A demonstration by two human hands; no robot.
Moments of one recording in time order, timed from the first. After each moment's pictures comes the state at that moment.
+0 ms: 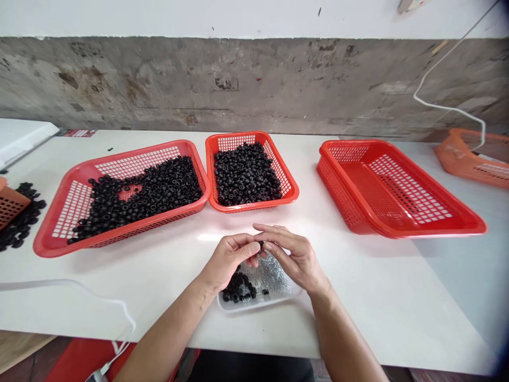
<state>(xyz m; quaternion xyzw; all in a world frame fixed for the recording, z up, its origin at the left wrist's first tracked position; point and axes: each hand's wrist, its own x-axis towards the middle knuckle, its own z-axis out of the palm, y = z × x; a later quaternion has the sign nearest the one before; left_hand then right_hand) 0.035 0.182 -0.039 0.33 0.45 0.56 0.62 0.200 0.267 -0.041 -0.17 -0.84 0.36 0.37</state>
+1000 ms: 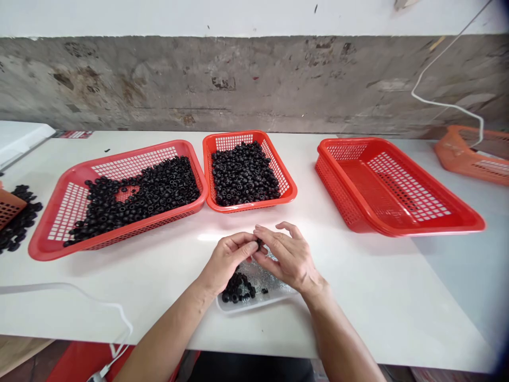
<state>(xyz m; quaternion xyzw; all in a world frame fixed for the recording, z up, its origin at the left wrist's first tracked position) 0.038 0.181 -0.041 0.35 0.47 0.56 0.59 0.196 0.267 -0.048 -0.12 -0.91 0.06 0.40</state>
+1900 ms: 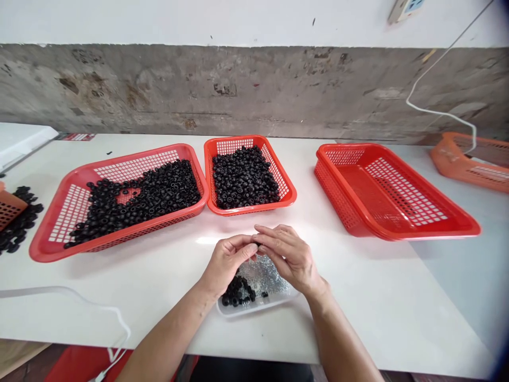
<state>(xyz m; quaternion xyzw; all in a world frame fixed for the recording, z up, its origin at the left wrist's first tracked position) 0.039 0.182 -0.039 0.32 0.49 0.59 0.55 0.199 0.273 -0.049 -0.13 -0.88 0.21 0.41</state>
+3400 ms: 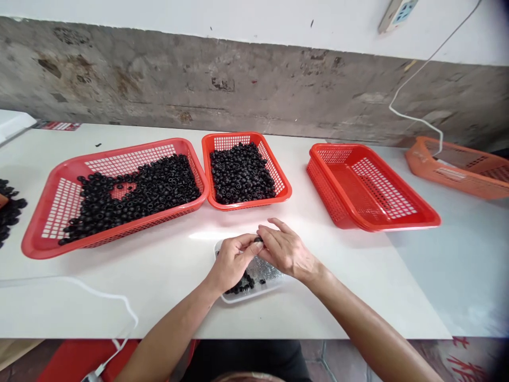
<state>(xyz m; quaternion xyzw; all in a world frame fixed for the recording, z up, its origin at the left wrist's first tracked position) 0.041 0.173 -0.046 0.47 0.51 0.53 0.49 0.194 0.273 -0.040 -0.06 -0.94 -0.05 0.33</state>
